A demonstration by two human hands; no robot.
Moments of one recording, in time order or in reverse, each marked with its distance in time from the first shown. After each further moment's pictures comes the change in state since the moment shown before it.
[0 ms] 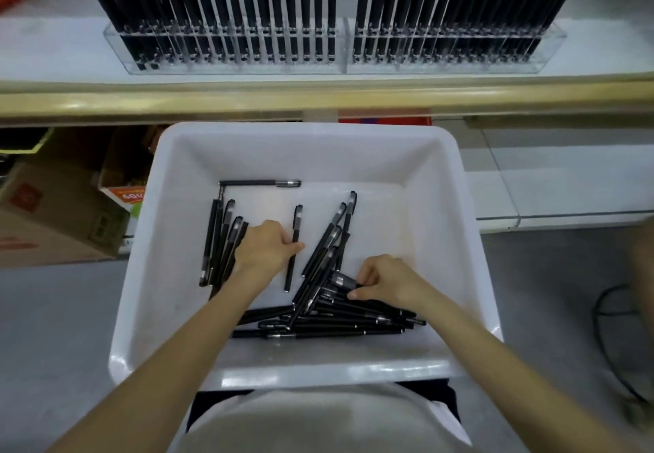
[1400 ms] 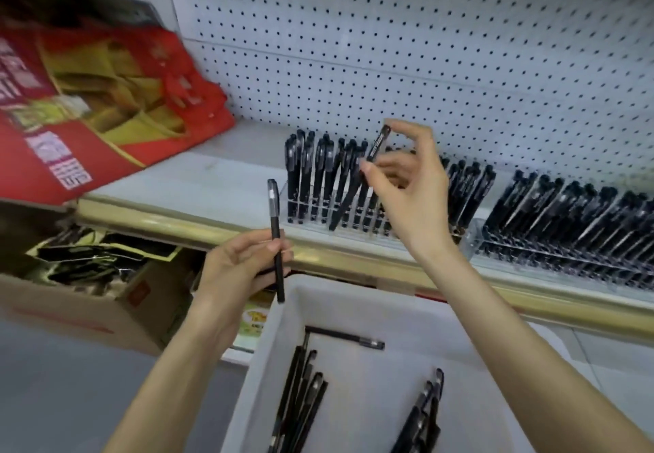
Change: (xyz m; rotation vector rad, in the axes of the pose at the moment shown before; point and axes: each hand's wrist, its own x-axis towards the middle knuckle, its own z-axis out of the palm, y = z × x) left_hand 0.005 -0.057 -0.225 -1.512 0.305 0.196; right_hand 0.080 -0.322 -0.134 0.423 0.741 -0.956
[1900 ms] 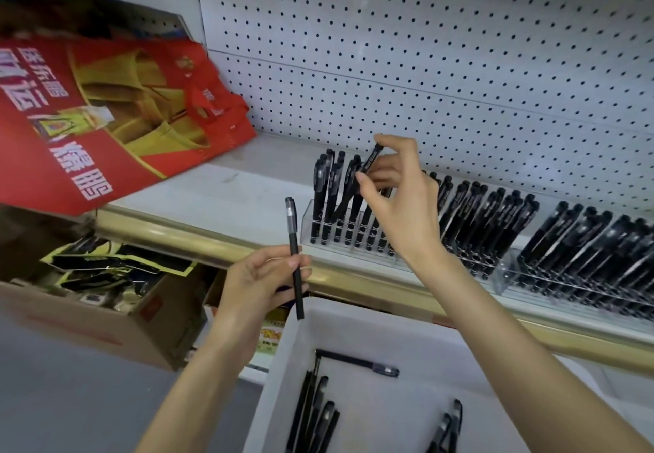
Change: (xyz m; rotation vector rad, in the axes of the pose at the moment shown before) left_hand 0.023 -0.001 -0.011 0.026 -0.017 -0.007; right_hand 0.029 0.020 0.045 -0.251 -0.062 -0.118
